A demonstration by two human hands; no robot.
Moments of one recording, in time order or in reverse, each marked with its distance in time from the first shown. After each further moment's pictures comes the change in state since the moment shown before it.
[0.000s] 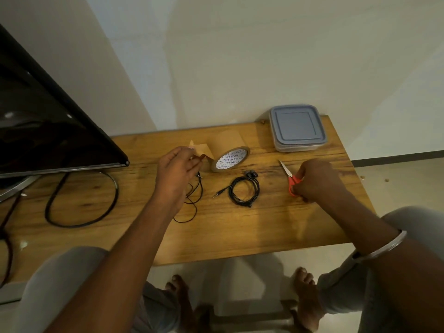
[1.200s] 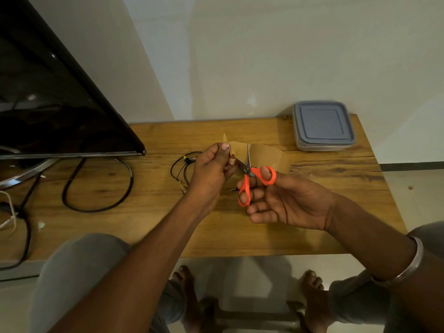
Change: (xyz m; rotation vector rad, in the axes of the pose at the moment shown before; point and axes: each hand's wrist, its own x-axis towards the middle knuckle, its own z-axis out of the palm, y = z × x) left_hand -0.004 -0.026 0.019 -0.023 -0.111 -0.022; right_hand -0.054 -0.062 0.012 1.320 -1.385 -0.267
